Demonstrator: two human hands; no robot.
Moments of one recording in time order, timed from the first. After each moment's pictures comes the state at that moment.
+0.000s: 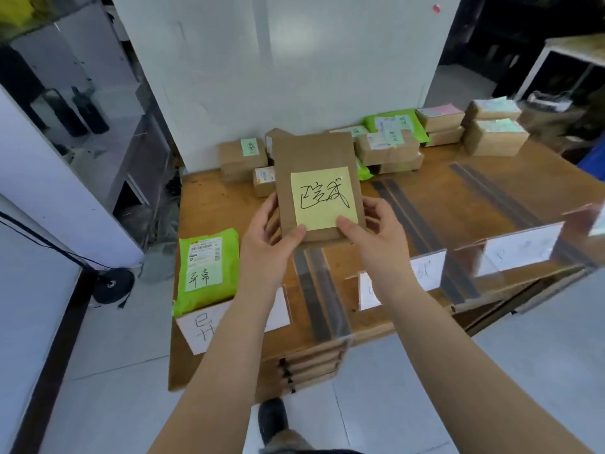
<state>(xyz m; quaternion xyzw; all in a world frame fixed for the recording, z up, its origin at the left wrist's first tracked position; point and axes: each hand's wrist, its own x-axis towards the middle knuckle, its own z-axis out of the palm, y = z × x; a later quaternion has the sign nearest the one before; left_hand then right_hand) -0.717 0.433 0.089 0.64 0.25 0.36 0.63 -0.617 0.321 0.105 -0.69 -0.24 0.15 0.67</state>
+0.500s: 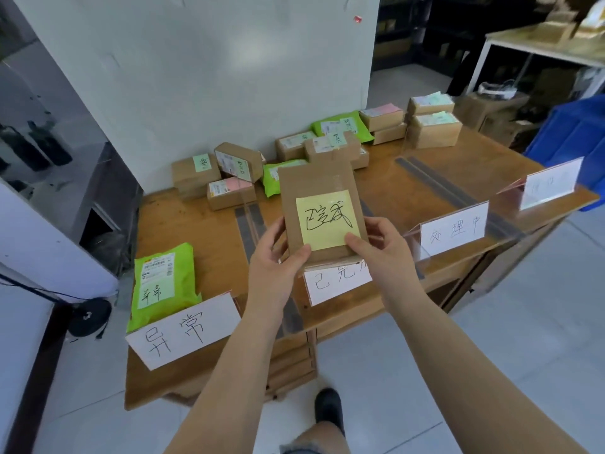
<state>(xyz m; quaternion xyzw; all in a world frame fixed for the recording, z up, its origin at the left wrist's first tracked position) -0.668 0.327 0.083 0.63 0.25 0.30 0.67 -0.571 0.203 0.092 -0.71 -0.17 0.15 0.67</state>
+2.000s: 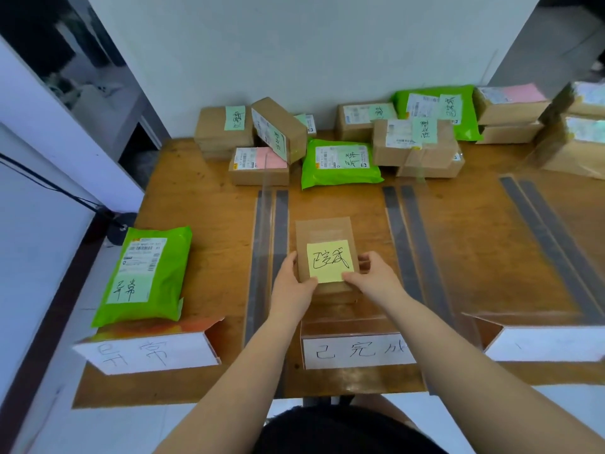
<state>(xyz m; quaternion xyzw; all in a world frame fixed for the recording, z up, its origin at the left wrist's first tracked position) -0.526 0.421 -0.044 0.64 0.52 0.14 0.54 -0.386 0.346 -0.041 -0.82 -0.25 0.39 0.32</state>
